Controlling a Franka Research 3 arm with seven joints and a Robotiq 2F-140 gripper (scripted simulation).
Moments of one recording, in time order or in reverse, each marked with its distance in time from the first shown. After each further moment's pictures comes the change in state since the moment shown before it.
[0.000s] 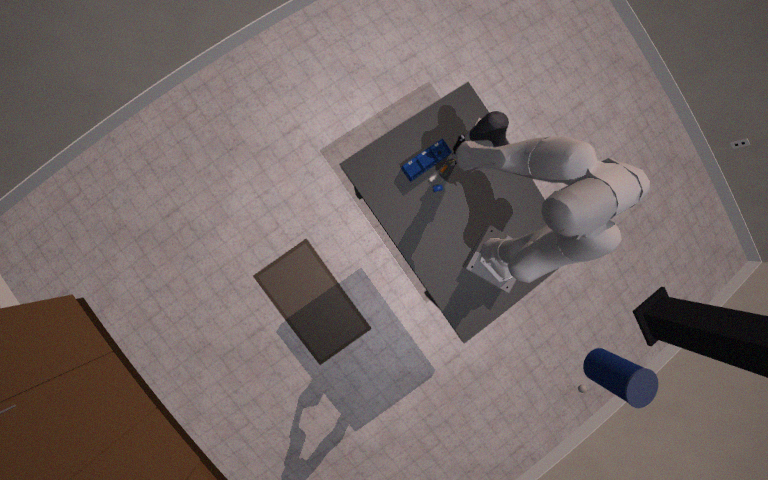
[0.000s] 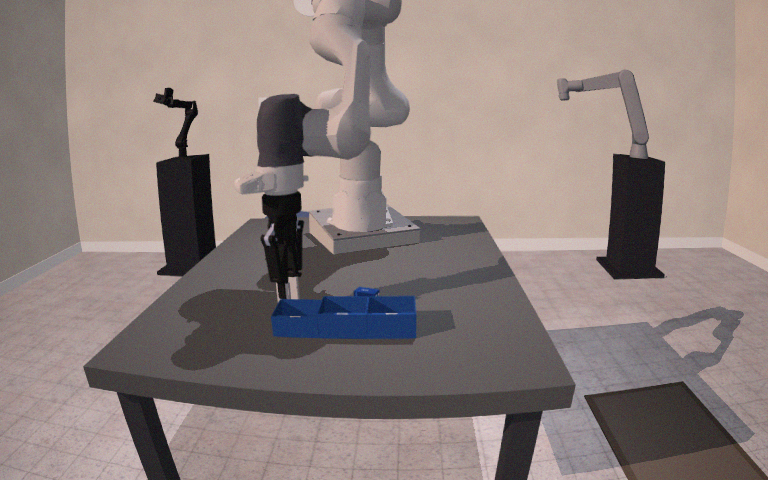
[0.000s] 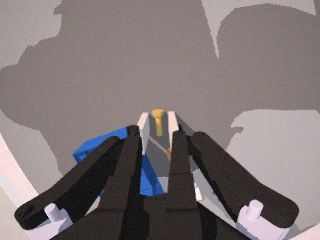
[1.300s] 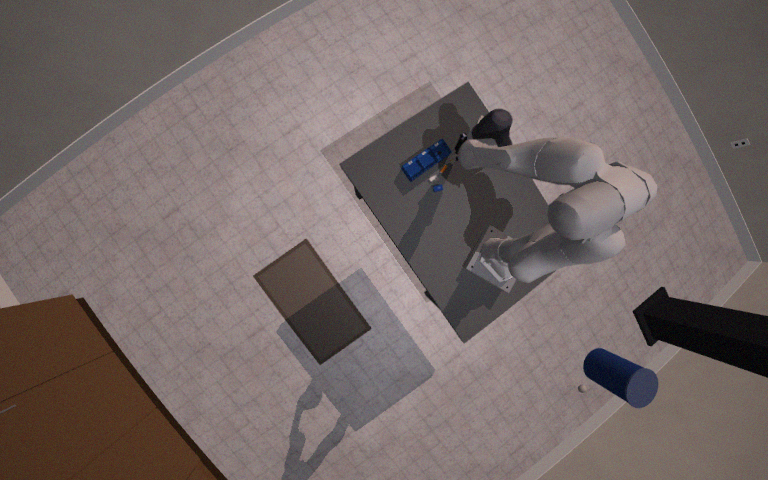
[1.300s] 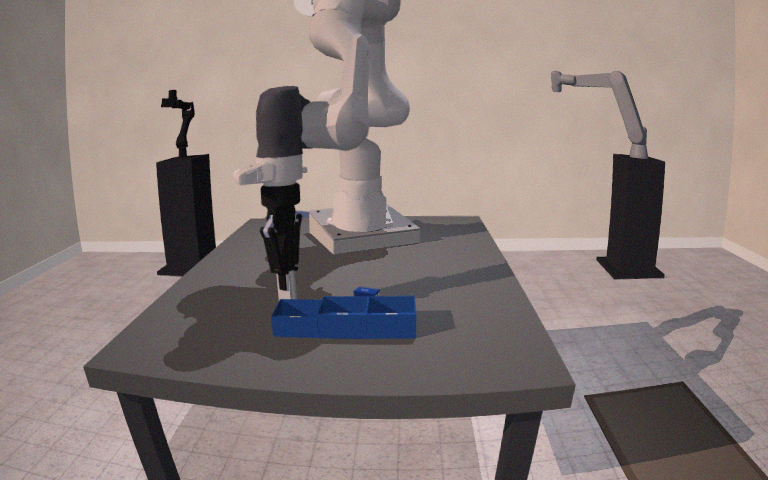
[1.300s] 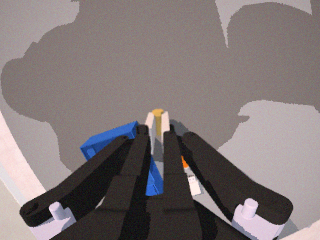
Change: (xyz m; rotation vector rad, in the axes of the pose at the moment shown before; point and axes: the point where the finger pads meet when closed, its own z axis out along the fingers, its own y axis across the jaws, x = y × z) arm 0.001 -0.003 -0.016 0.011 -0.004 -0.012
